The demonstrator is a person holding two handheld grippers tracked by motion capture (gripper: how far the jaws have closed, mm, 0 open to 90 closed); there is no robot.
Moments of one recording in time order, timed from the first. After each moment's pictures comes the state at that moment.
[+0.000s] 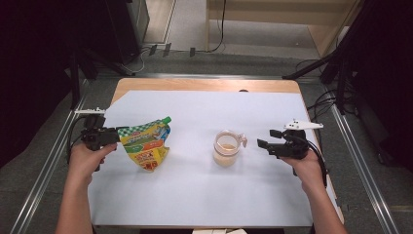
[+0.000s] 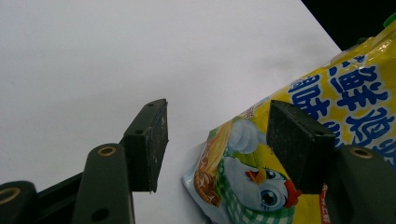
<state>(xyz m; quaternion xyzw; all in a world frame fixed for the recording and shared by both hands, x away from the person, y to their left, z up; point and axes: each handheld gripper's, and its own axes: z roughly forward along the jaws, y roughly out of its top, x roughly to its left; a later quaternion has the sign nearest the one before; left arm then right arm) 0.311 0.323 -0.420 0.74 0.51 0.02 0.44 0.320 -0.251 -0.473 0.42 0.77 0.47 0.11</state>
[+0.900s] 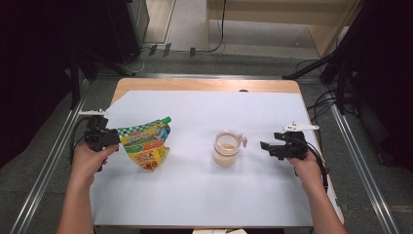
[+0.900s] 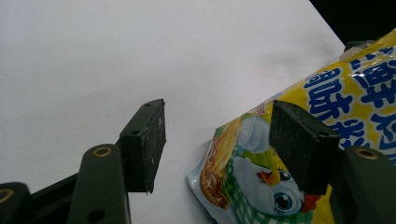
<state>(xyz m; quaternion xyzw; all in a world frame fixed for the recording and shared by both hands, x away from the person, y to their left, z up) 0.316 0.323 -0.430 0.74 0.52 0.01 0.43 0.331 -0.258 -0.499 0.44 0.78 0.42 0.13</state>
